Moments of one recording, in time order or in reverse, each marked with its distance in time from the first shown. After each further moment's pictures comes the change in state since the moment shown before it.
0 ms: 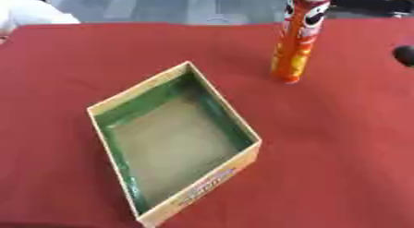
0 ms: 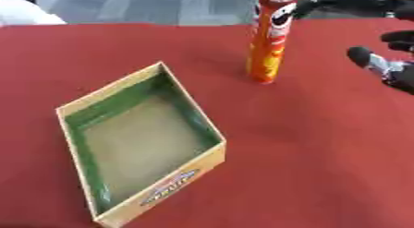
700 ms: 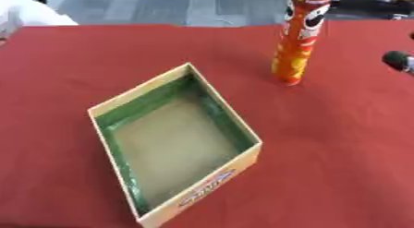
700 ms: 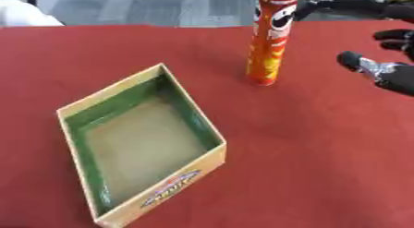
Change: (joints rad) left arm 0.000 0.000 -0.006 0.000 0.001 0.000 -0.001; right arm -0.072 -0.010 0.049 0.033 0.035 0.026 0.076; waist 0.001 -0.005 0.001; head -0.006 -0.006
